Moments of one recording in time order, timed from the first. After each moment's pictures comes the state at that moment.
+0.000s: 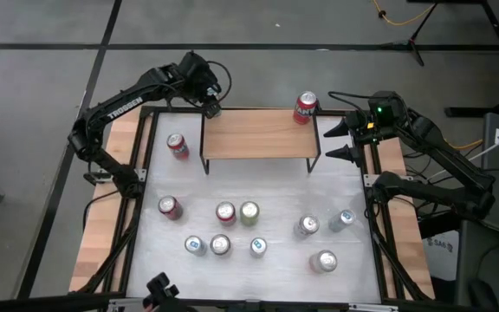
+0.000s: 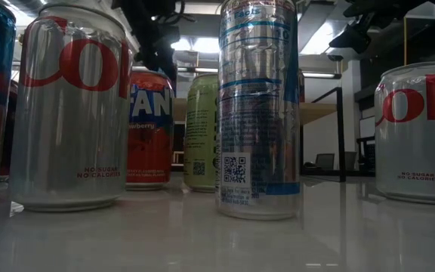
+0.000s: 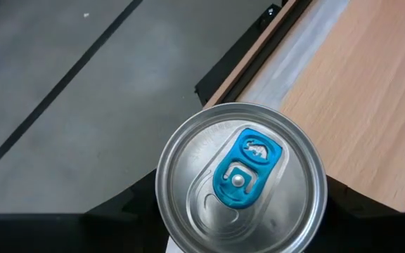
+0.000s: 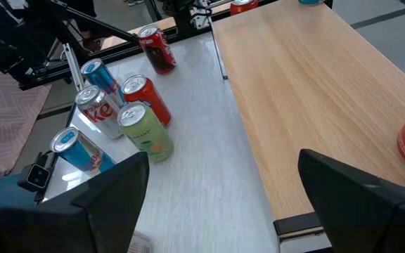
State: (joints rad) left arm 0.71 1.54 1.54 -0.89 -0.12 0.11; right arm -0.72 0.83 1.00 -0.81 -0.71 -0.16
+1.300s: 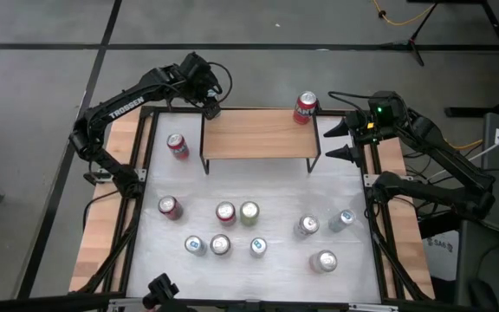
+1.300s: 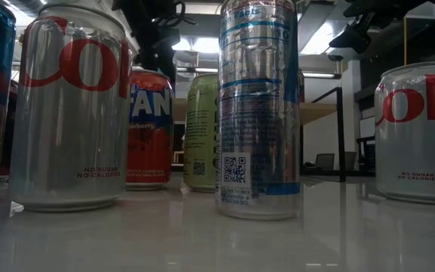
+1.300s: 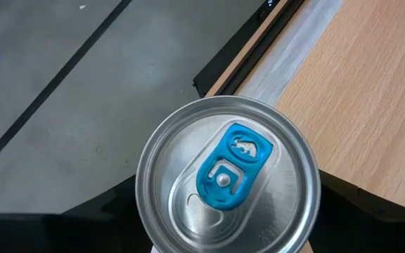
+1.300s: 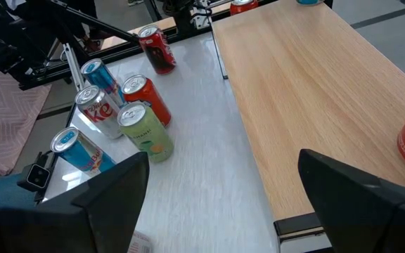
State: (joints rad) left arm 0.70 1.54 1.54 -0.90 -0.11 0.11; right arm -0.72 0.83 1.00 -0.81 -0.71 -0.16
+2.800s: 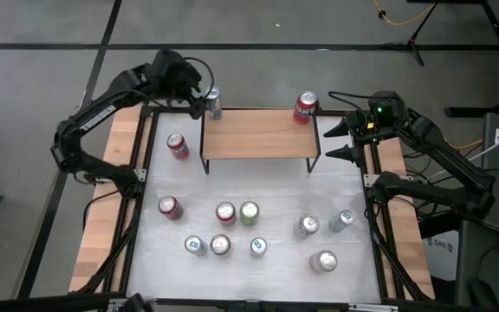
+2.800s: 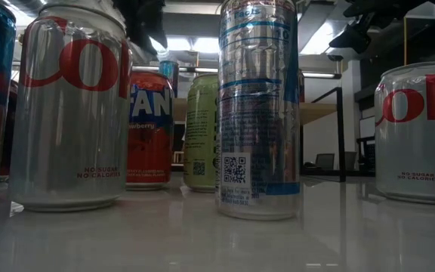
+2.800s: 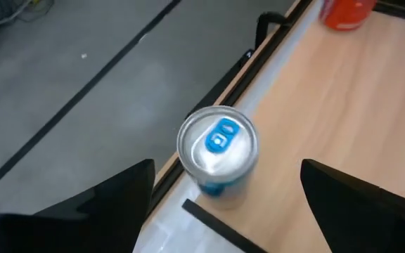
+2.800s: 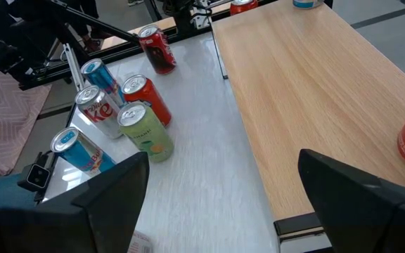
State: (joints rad) left arm 0.68 1.33 1.54 -0.93 -0.06 0.11; right arm -0.72 0.83 1.00 -0.81 -0.71 -0.16
